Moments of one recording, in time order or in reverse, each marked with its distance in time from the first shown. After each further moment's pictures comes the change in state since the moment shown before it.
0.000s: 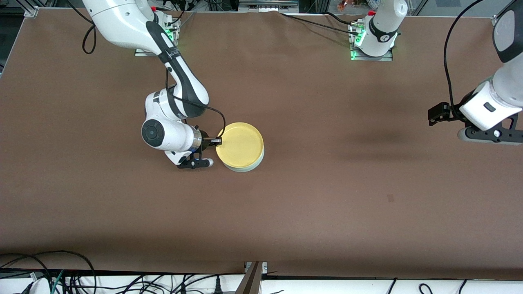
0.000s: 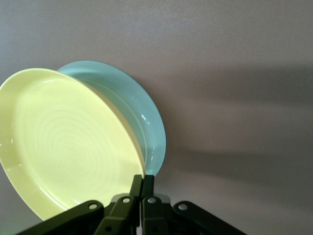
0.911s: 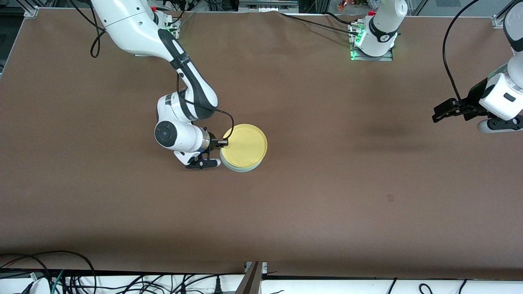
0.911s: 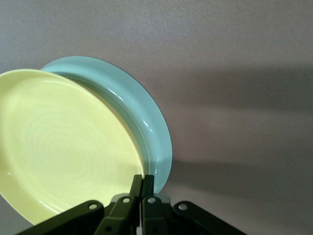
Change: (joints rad) left arm 0.066 -0.074 0.013 -0.104 -0.123 0.067 -0.100; right arm 0.035 0.048 -0.003 0.000 0.004 0.059 0.000
